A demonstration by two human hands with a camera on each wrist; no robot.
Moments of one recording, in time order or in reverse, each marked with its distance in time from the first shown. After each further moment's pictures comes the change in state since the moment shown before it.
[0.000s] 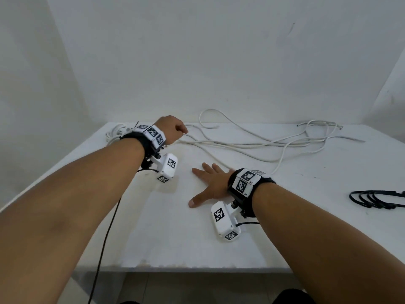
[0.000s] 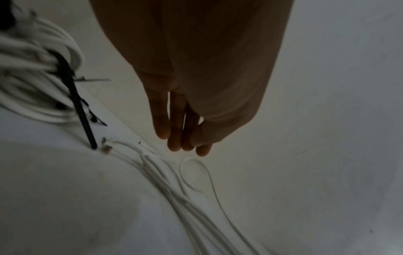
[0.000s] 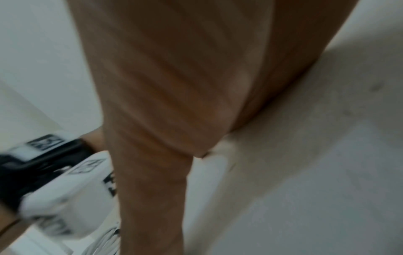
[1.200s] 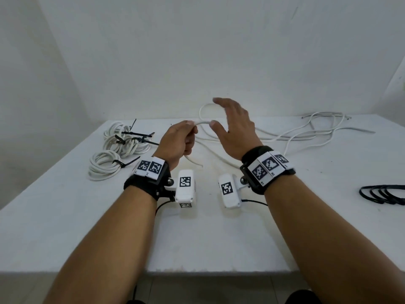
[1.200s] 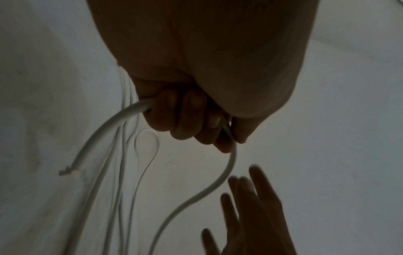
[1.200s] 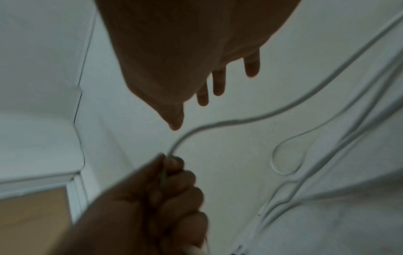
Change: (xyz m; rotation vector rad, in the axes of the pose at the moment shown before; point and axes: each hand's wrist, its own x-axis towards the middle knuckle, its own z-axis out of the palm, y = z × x) left_hand -0.057 0.048 0.038 -1.179 0.099 -0.059; right_hand -0.002 0.023 -0.058 0.286 1.027 -0.262
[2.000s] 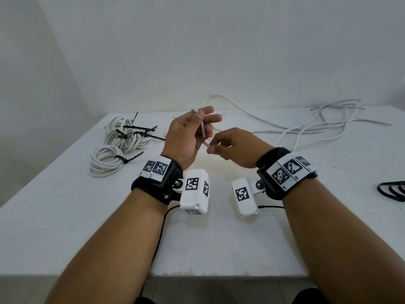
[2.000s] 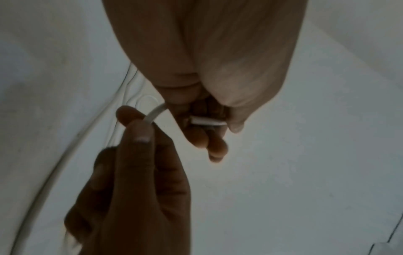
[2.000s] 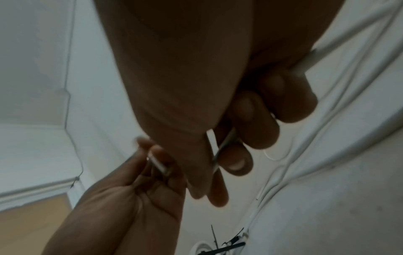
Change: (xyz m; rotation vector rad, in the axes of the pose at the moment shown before) left_hand -0.011 0.000 0.012 -0.380 -0.084 0.137; right_hand -0.012 0.004 0.004 0.048 -0.554 0.111
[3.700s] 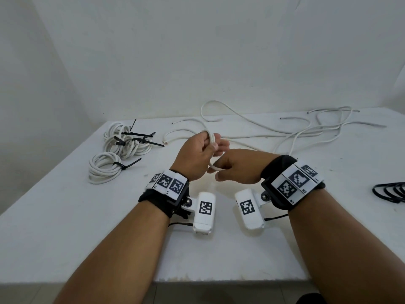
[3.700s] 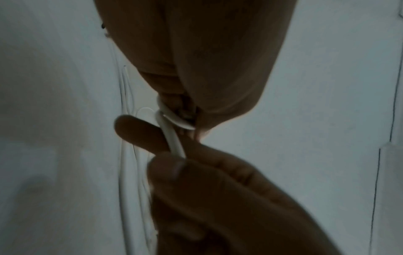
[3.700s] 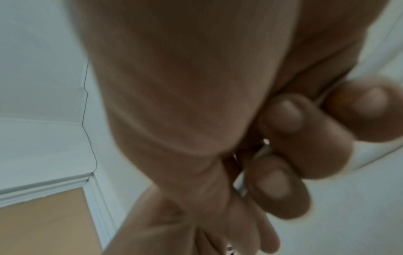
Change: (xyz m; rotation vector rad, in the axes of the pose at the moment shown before) left_hand -0.009 -0.025 0.002 0.681 -0.124 -0.068; right_hand -0.022 -0.005 -0.004 -0.173 -0.306 0.023
